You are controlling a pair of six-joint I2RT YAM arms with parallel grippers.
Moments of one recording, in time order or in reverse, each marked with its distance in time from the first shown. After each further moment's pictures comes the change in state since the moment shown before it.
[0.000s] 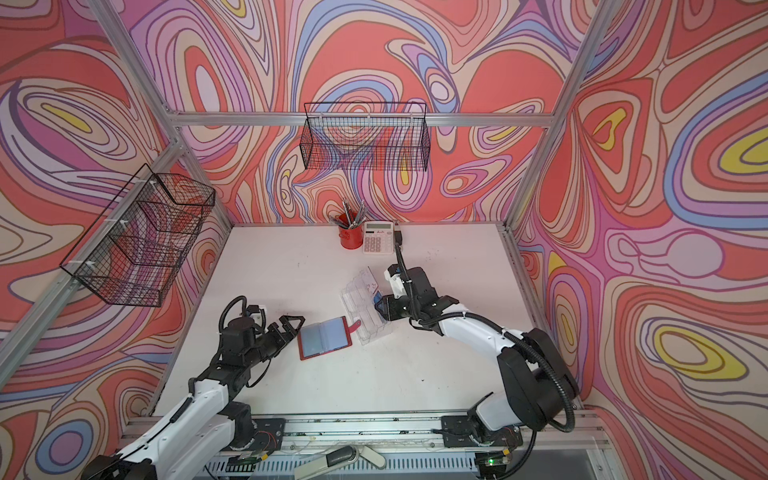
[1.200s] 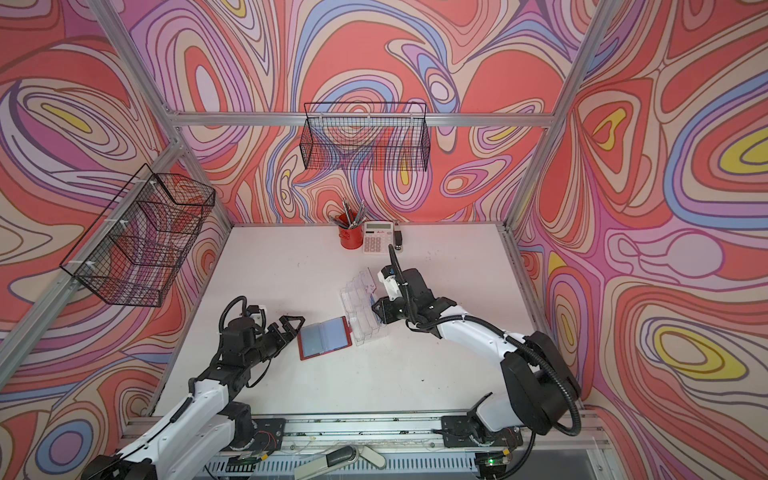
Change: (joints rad) left arm 0.000 0.001 -0.001 -0.001 0.000 0.000; right arm 0.052 -0.021 0.011 -0.007 0.016 -0.029
